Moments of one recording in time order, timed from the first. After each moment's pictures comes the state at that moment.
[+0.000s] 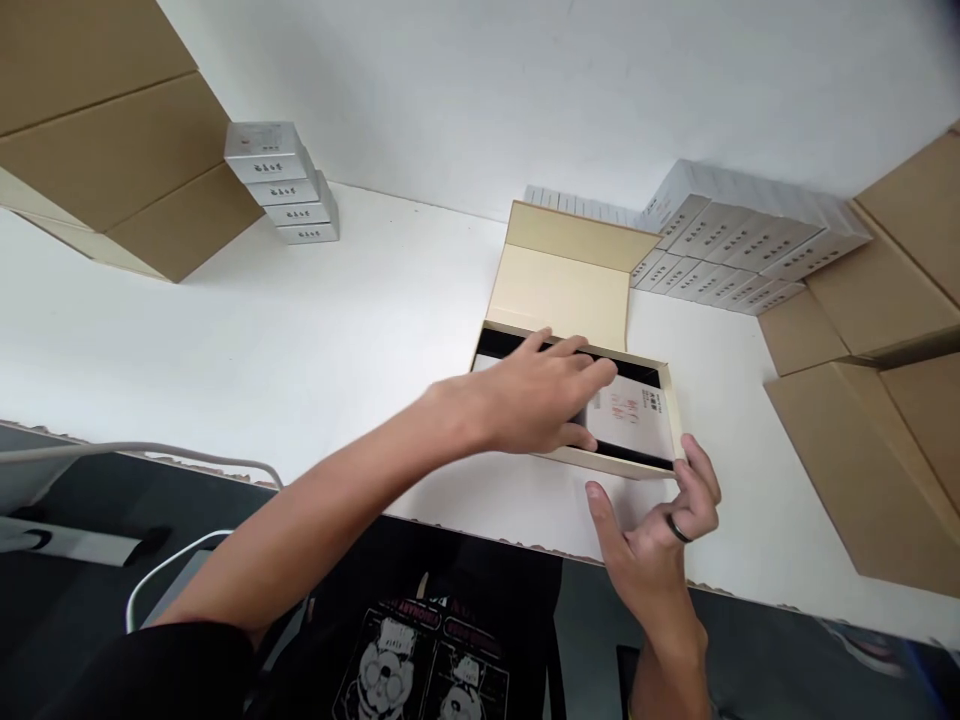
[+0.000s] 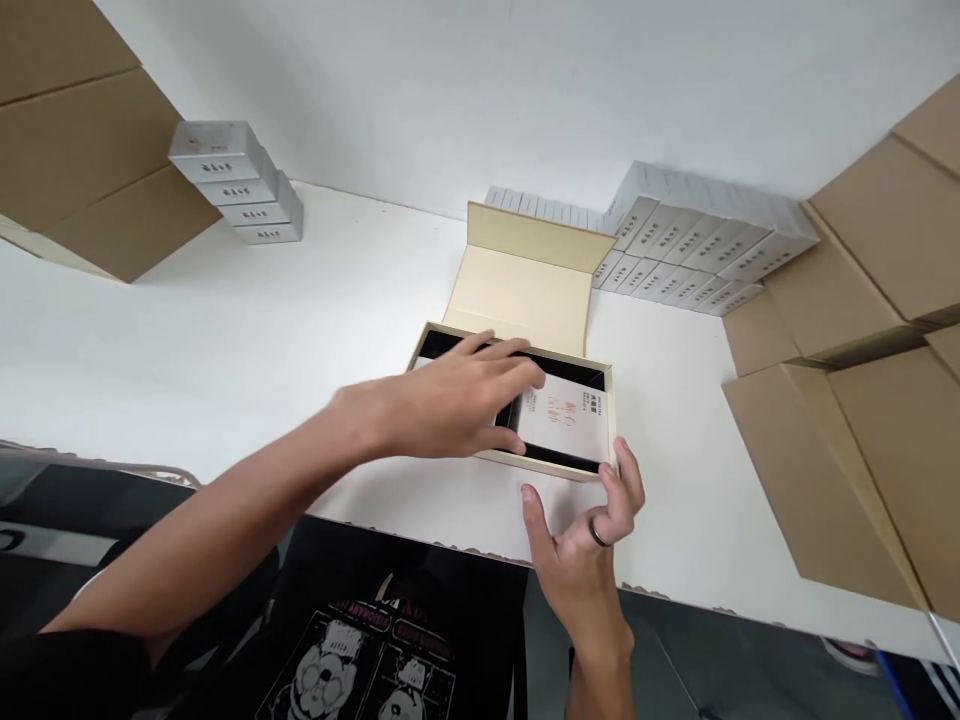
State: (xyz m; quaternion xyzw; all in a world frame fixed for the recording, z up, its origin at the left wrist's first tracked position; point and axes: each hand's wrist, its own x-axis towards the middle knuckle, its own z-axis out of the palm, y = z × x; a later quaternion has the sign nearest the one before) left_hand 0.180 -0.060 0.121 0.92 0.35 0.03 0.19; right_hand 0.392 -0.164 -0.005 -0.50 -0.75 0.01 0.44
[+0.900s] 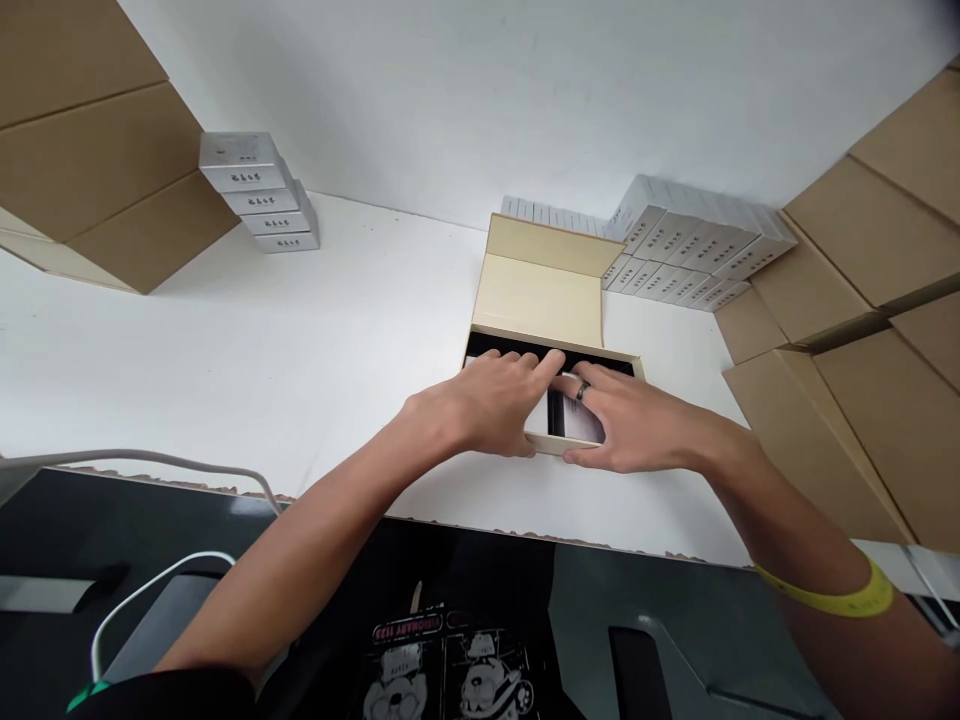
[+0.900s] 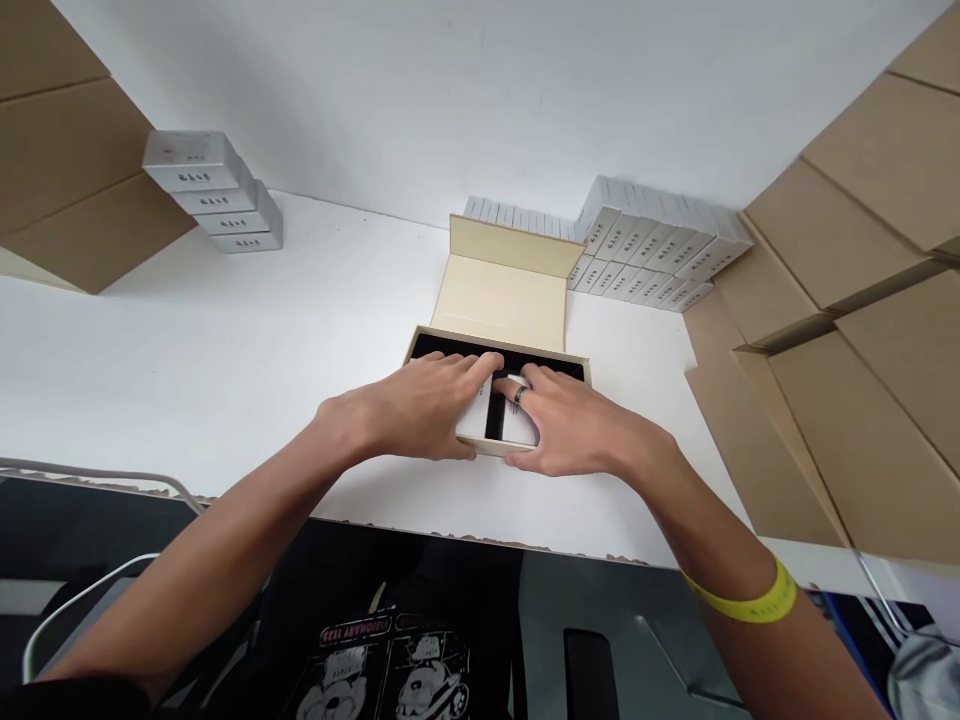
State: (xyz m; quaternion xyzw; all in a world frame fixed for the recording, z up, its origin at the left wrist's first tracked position) left_hand 0.169 -0.070 0.110 0.89 0.41 -0.01 0.18; right_hand 0.391 -0.056 0.103 -0.41 -0.89 0.15 -0.12
